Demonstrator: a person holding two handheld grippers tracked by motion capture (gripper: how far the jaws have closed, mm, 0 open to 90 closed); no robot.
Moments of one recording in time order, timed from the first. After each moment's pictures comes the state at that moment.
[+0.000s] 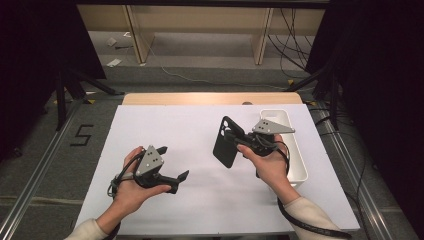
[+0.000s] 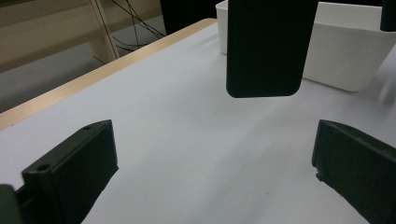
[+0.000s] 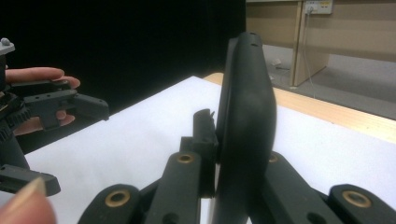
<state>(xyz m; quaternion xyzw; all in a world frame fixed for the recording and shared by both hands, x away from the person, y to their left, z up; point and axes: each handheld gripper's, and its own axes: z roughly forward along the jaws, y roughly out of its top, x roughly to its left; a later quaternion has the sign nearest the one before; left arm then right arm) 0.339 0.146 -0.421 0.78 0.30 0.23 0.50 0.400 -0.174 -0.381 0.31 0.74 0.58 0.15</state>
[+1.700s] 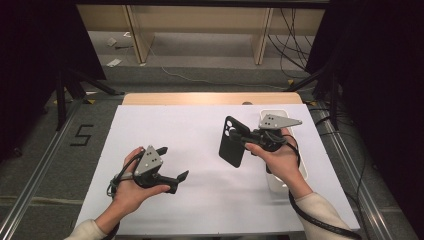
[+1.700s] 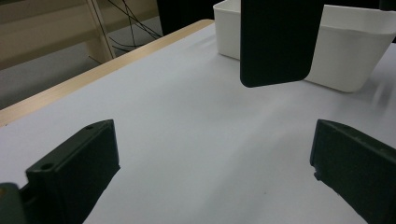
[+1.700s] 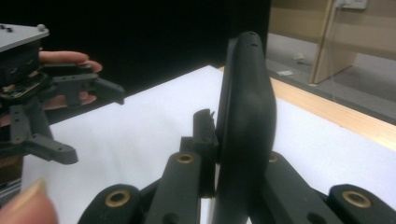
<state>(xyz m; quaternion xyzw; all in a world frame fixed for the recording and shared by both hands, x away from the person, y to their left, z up) 0.340 0.146 -0.423 0.78 0.30 0.22 0.51 0.408 -0.191 -0.367 0.25 0.77 0.57 0.12</state>
